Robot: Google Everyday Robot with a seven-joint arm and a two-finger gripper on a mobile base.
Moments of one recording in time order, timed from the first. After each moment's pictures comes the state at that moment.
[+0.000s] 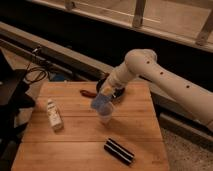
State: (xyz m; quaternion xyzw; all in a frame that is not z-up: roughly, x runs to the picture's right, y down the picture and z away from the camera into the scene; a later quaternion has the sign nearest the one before) arm 0.019 -0.001 0.718 -0.26 -0.22 0.19 0.92
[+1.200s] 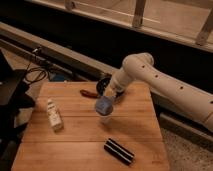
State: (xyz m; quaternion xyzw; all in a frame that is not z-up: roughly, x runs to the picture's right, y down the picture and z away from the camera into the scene) arm 0.021 0.022 0.743 -0.27 -0.18 0.22 0.92
